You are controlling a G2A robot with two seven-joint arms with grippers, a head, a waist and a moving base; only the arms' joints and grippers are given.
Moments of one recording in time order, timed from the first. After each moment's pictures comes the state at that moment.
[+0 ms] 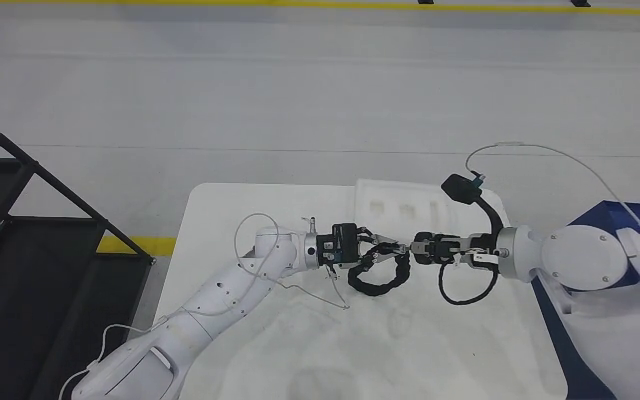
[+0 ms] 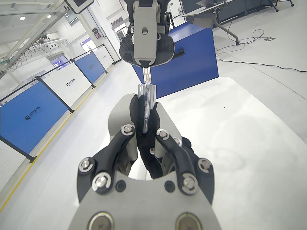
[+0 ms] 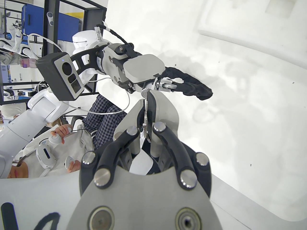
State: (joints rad) left arm 0.87 -1.23 -0.68 -1.20 1.70 -0.63 0.77; right arm -1.13 -0.89 1.31 -2.04 -0.14 0.39 1.25
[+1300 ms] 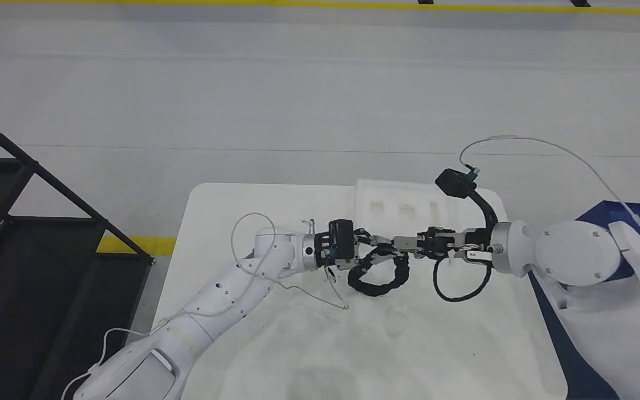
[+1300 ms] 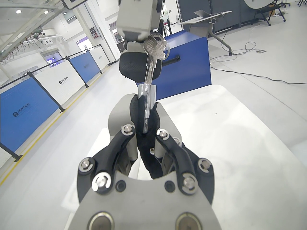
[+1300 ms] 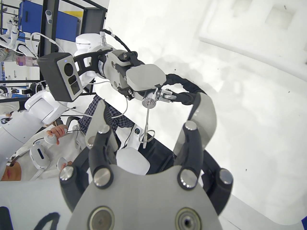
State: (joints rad) left arm 0.89 -1.23 -0.71 -1.18 1.63 -0.73 0.76; right arm -1.07 -0.88 1.26 -2.03 -0.13 0.35 1.22
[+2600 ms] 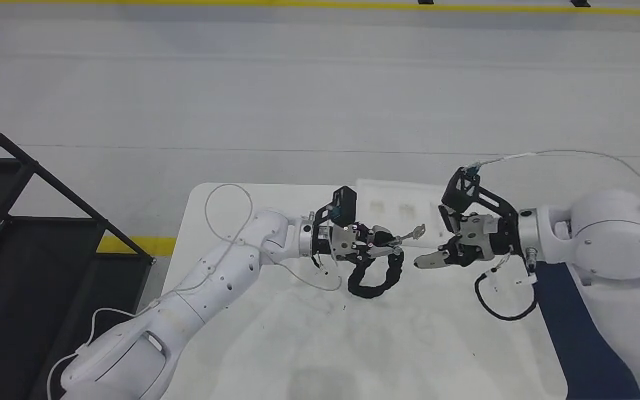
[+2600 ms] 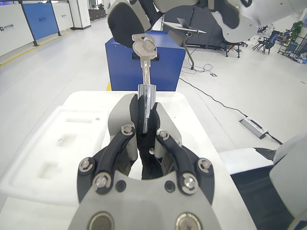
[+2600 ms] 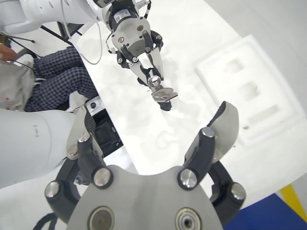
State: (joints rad) left arm 0.76 -1.19 -0.63 -1.19 0.92 -1.01 0.16; right arm -1.01 -0.85 1.31 -1.93 -0.14 -0.45 1.32
